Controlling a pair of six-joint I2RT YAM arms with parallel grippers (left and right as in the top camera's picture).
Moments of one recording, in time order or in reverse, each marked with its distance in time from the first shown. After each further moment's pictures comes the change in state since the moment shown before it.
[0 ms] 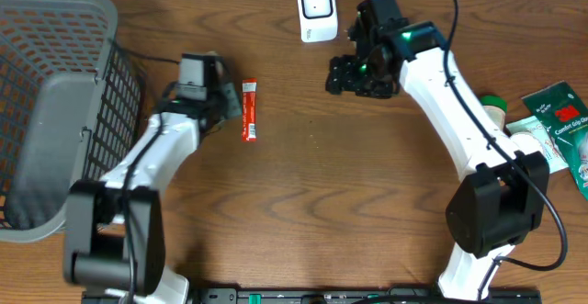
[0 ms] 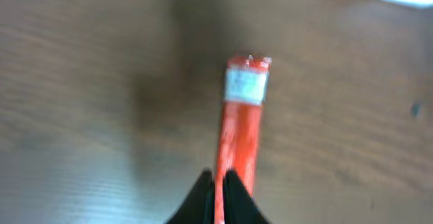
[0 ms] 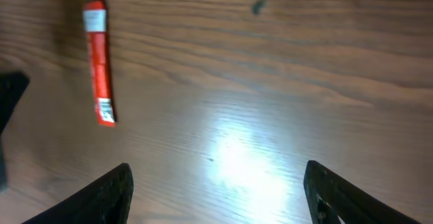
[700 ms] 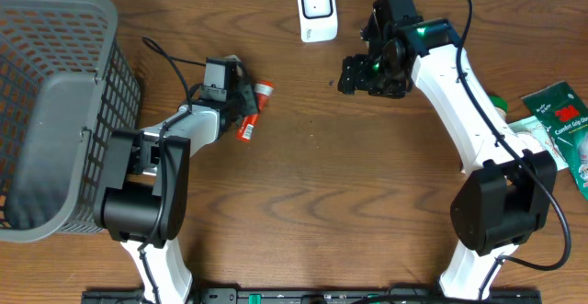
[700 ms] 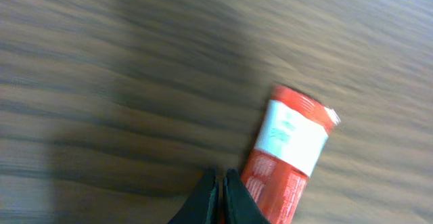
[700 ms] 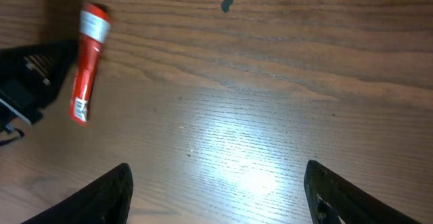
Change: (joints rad) left arm -0.038 0.250 0.024 0.210 0.130 -0.021; right arm -0.048 0.000 0.000 -0.032 0.002 -0.051
